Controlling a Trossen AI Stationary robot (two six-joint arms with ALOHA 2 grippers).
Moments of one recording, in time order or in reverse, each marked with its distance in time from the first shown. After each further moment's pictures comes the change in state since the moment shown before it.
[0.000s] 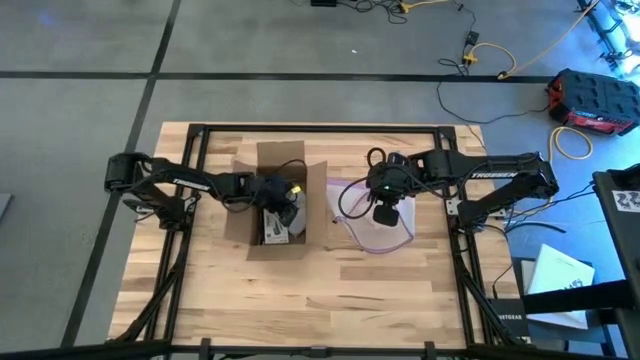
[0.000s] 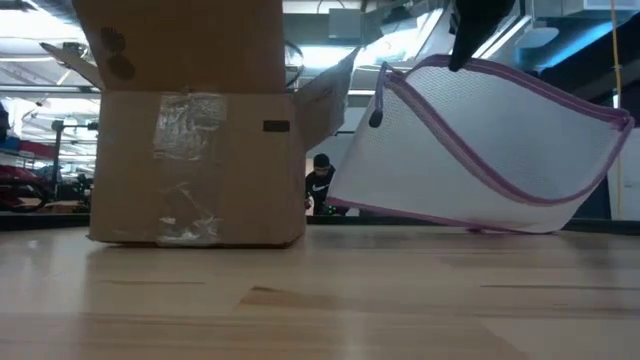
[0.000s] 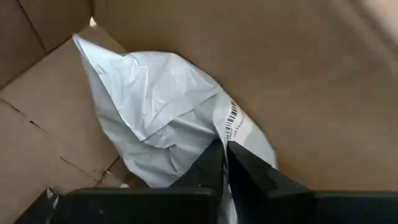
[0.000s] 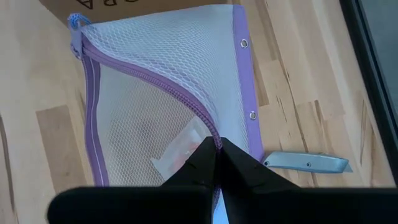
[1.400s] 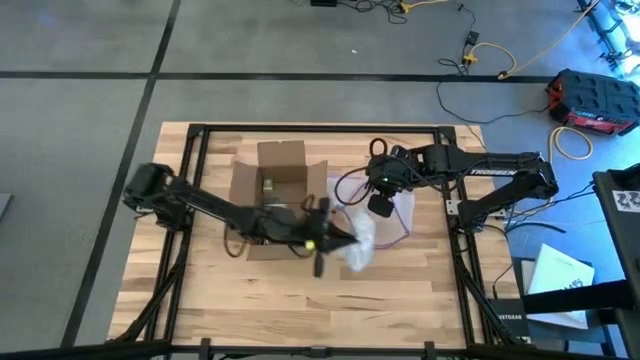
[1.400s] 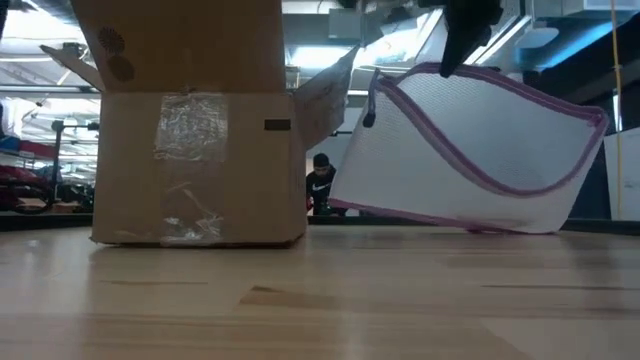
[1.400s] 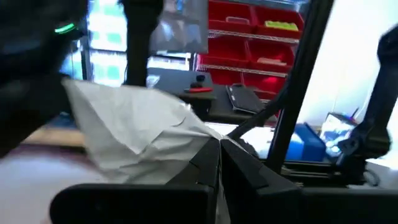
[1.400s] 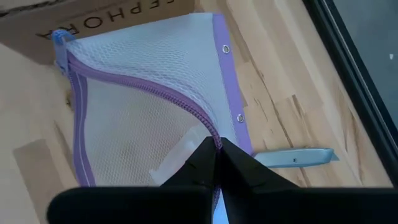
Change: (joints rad) left arm -0.394 0.269 0.511 0.568 -0.247 0.544; right arm -0.057 0.000 0.000 0.022 0.056 0.077
